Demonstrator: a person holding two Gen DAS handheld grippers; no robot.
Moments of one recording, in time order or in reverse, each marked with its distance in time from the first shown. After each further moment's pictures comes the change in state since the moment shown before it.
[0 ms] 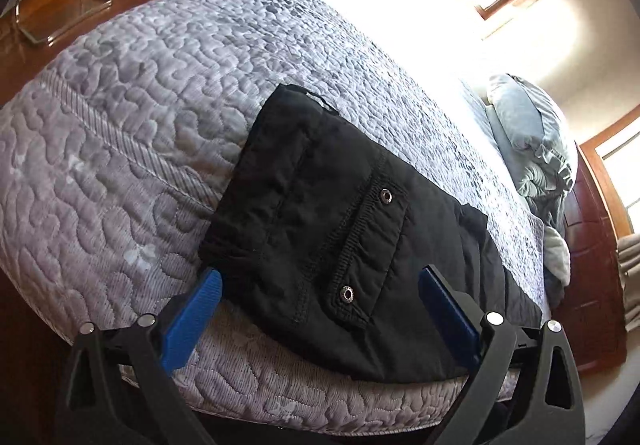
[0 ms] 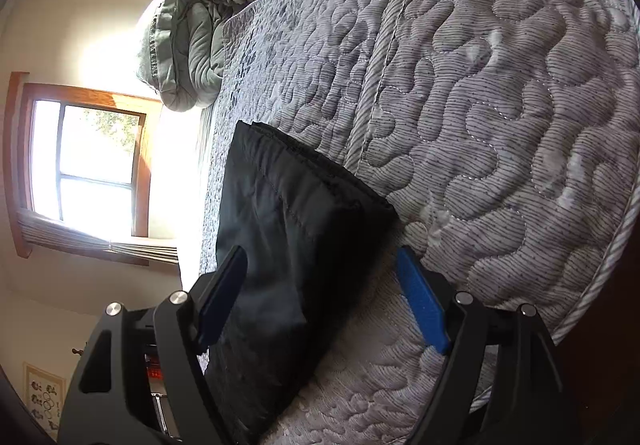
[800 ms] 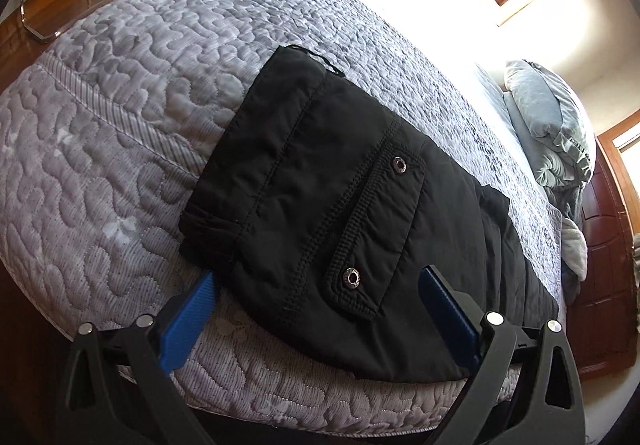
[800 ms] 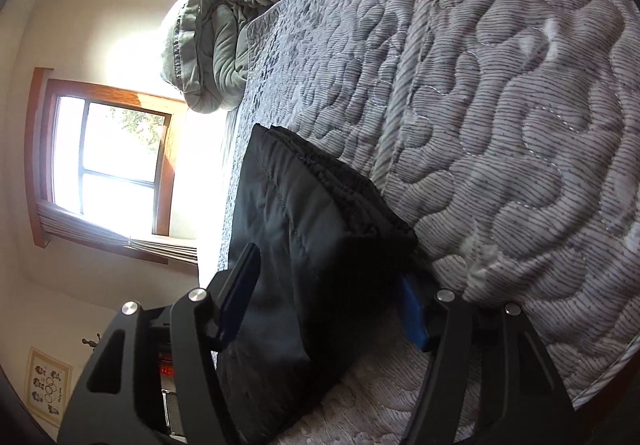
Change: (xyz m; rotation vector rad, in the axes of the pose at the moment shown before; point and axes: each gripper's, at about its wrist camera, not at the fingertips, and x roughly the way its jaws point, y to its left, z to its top) left arm 0.019 -0.010 -0.015 0.013 0.049 0.068; right arm 0.028 0.004 0.006 -0.049 -0.019 0.092
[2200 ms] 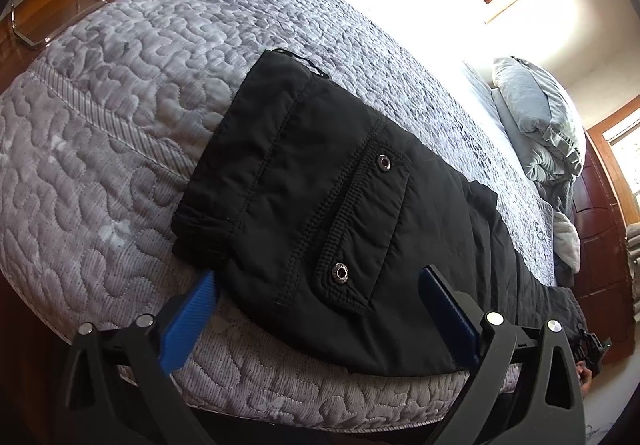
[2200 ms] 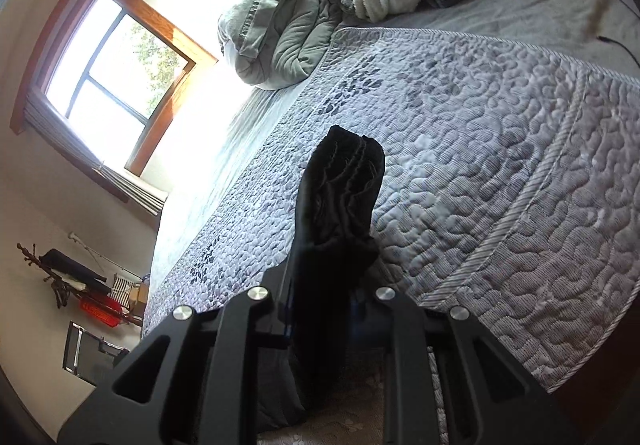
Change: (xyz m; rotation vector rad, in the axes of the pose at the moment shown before) left arm -0.010 -0.002 -0.004 0.026 -0.008 -0.035; right arm -0.019 0.177 -0.029 -0.456 -0.034 -0.158
